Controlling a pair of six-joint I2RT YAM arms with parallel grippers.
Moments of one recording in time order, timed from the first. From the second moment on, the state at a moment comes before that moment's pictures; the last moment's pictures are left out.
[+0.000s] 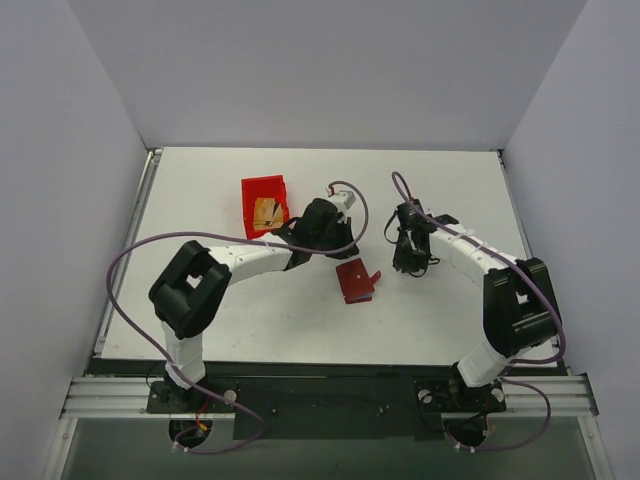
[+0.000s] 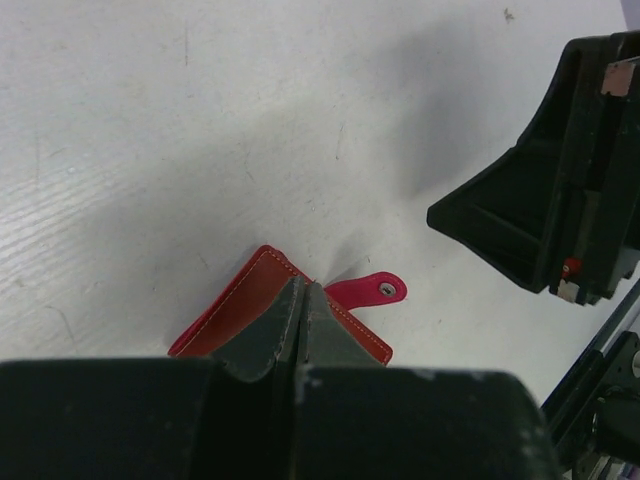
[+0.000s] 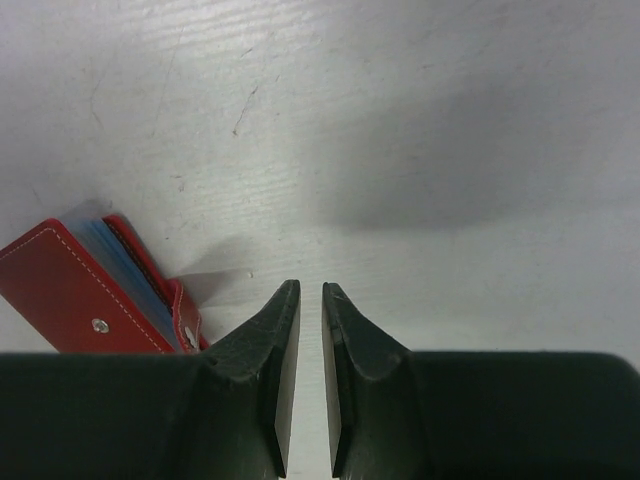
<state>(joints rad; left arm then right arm) -0.76 1.85 1.22 0.06 0.15 -0.54 0.35 1.60 1.01 -0.61 0.16 0.55</state>
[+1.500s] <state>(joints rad) -0.80 1.89 1.10 -0.02 0.30 -0.48 0.30 1.69 0.89 -0.35 -0.34 0.58</state>
